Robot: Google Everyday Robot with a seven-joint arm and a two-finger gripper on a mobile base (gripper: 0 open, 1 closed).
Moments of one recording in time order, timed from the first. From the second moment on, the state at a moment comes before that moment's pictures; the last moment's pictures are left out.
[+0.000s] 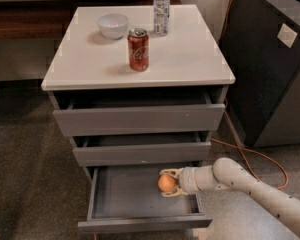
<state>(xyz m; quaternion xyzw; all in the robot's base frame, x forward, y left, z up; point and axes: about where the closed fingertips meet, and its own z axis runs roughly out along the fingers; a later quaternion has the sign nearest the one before) 0.527 -0.085 0.421 -0.69 0.56 0.18 0.41</state>
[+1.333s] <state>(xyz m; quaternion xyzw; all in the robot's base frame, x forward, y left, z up) 0.487 -0.075 0.693 -0.74 0.57 0.13 0.33</state>
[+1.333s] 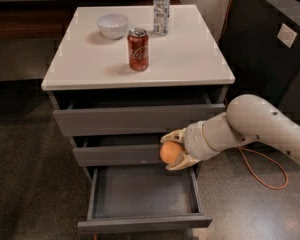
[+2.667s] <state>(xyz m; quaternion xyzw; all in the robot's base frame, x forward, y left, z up) 0.559 -0.102 0.906 -0.73 0.58 0.03 0.35</state>
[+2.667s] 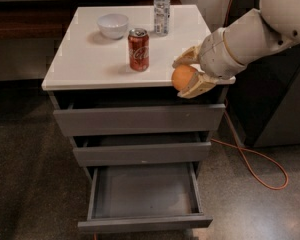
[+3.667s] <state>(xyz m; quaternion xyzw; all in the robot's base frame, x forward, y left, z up) 0.637 -0.123 0.868 -0.68 0.63 0.10 0.36</state>
